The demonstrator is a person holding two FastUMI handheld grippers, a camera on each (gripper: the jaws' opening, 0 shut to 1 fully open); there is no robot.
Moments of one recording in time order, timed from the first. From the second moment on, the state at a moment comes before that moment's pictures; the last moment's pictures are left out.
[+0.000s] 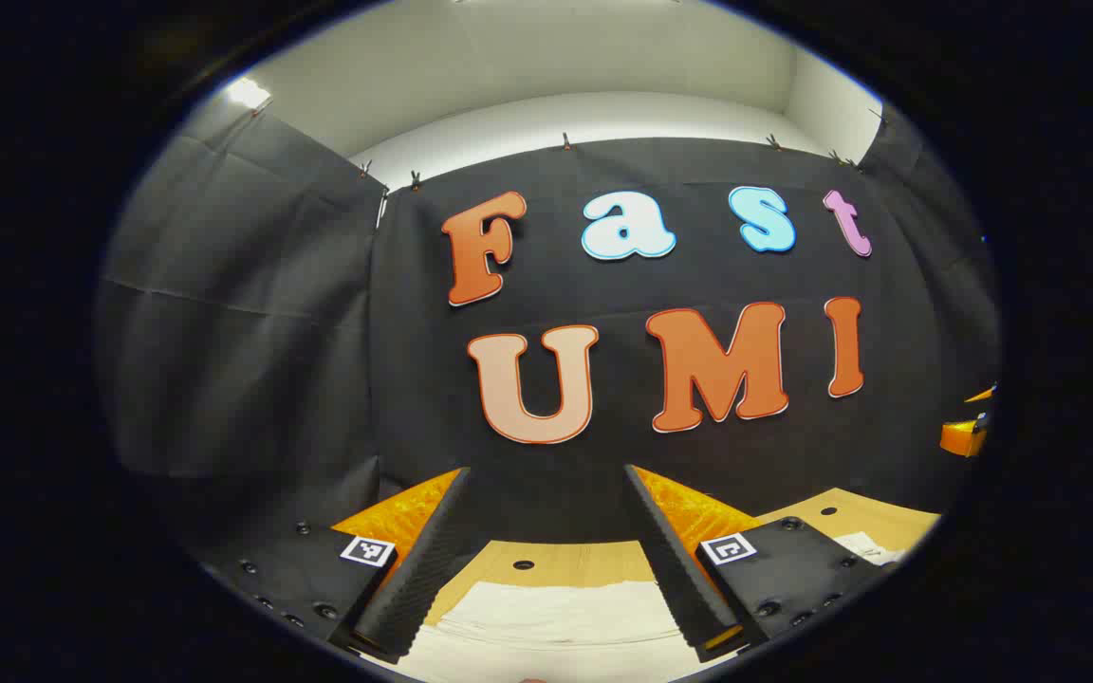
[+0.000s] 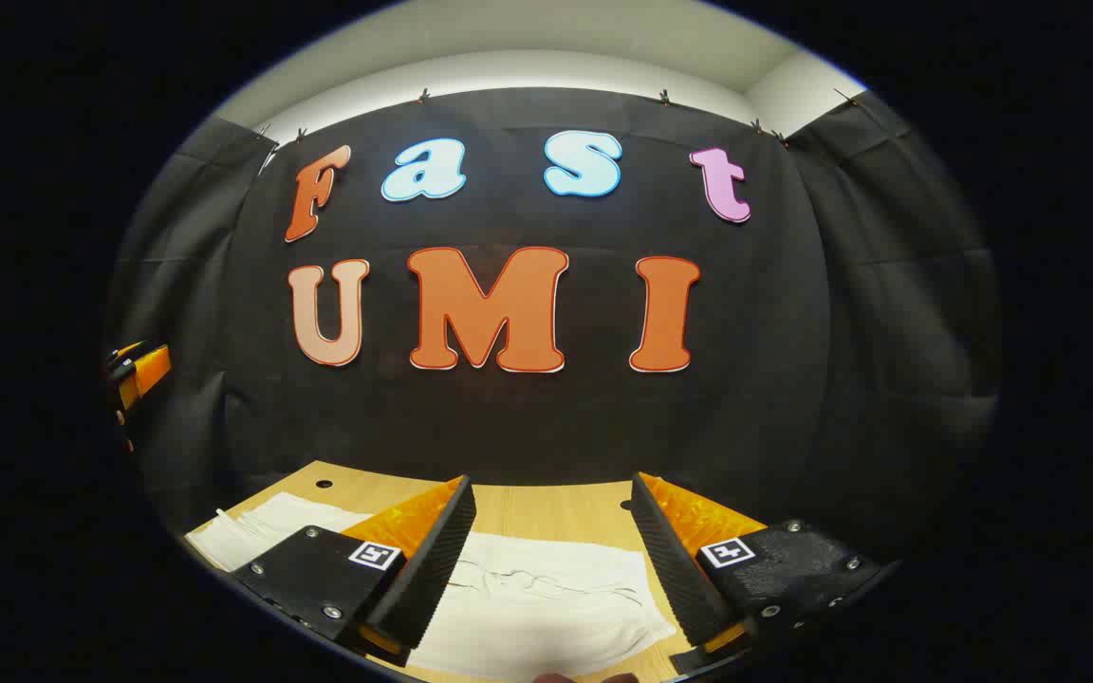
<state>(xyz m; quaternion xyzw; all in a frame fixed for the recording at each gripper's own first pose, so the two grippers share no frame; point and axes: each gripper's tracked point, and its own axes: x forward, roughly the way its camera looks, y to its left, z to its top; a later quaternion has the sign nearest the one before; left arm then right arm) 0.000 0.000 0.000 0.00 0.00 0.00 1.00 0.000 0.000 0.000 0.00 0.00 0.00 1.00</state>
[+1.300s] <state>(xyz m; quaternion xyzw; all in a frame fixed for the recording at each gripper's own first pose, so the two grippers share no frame) 0.063 0.098 -0.188 -0.02 0.20 0.01 0.98 0.050 -0.036 -0.135 0.02 0.19 -0.09 0.98</state>
